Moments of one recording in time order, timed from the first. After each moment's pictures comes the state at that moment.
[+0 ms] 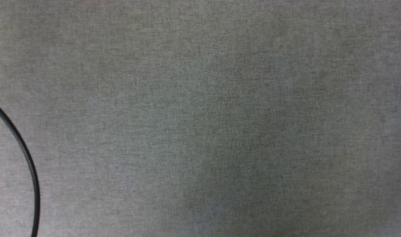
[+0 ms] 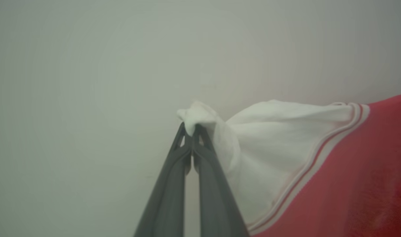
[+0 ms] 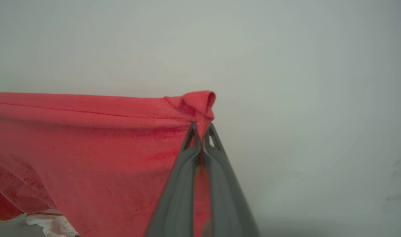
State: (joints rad) left arm -1.76 0.47 -0.35 0.86 -0.43 -0.13 -0.24; right arm -1.67 -0.27 0.02 0.67 0.25 0.13 0.22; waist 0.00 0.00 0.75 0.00
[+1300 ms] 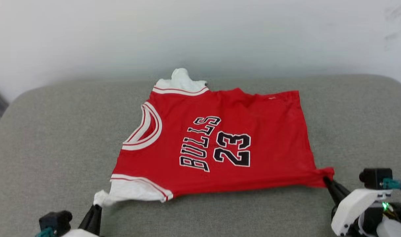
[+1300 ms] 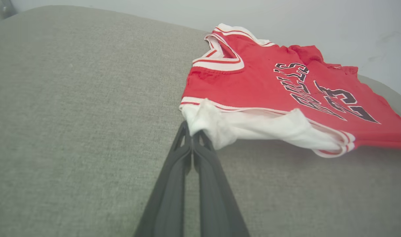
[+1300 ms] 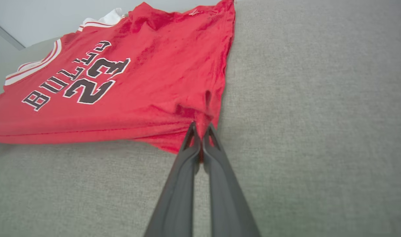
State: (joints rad) left arm -0.04 0.34 -0.22 0.44 -0.65 -0.03 -0.26; right arm -0.24 -0.34 0.26 0.58 0.58 0.13 0.02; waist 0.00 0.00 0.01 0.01
